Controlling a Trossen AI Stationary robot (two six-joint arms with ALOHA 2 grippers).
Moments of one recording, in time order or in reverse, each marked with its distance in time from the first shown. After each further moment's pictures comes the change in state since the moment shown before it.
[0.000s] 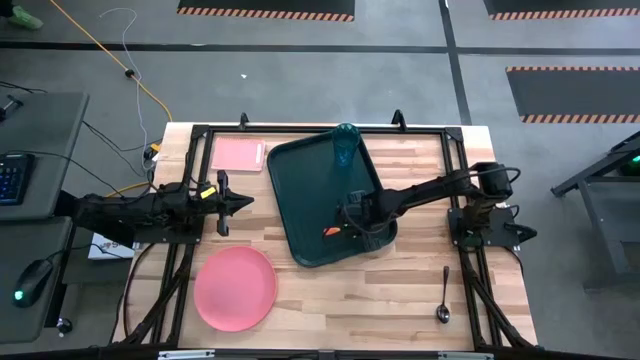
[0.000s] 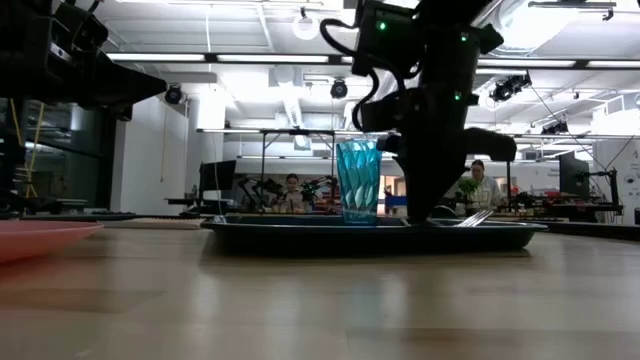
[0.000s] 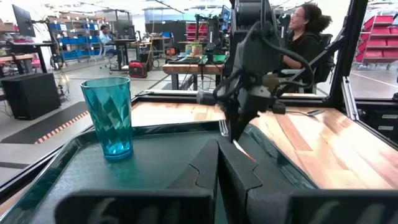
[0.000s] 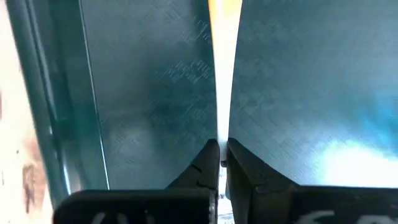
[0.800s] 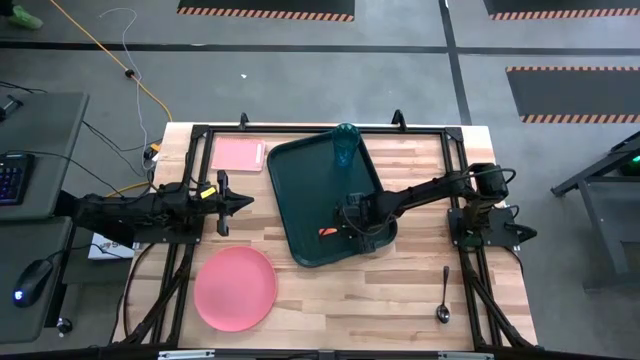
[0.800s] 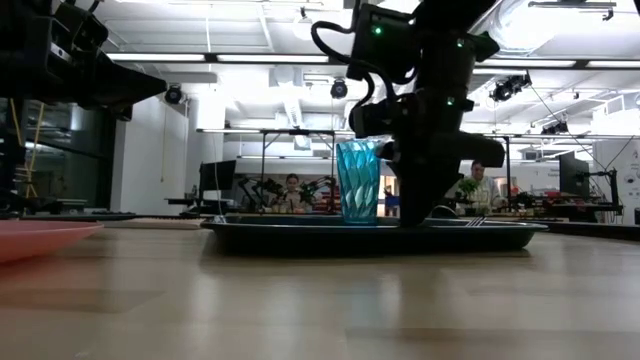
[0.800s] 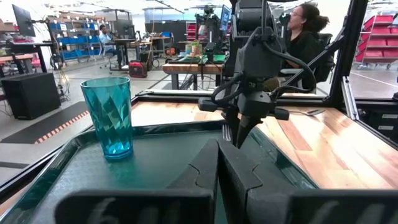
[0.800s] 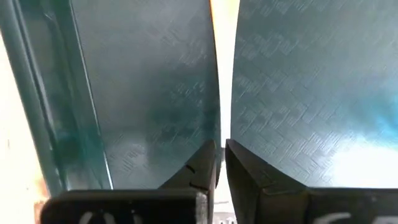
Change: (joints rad) left arm 0.000 0.000 0.000 0.000 0.000 0.000; right arm -0.001 0.027 -0.003 0.058 -0.023 0.088
